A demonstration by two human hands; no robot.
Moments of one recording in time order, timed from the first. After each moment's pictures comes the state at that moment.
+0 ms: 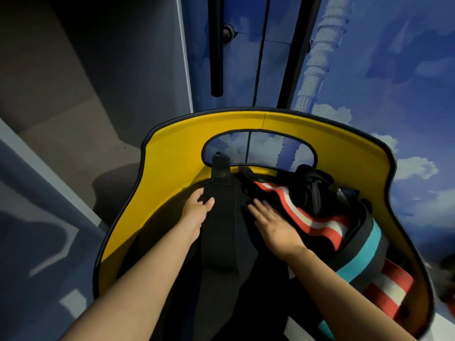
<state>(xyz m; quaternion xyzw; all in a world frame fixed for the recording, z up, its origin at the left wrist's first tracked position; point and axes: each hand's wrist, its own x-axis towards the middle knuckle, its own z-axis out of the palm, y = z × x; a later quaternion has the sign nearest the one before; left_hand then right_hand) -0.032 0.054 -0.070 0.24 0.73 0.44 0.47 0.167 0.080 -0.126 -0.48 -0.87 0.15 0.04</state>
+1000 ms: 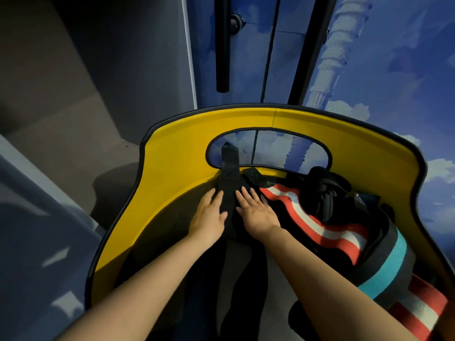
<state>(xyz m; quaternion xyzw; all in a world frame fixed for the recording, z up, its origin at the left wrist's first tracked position) -0.033 0.066 -0.101 0.57 0.76 0.19 0.24 0.094 0.123 -0.122 -0.50 -0.85 0.15 -0.07</state>
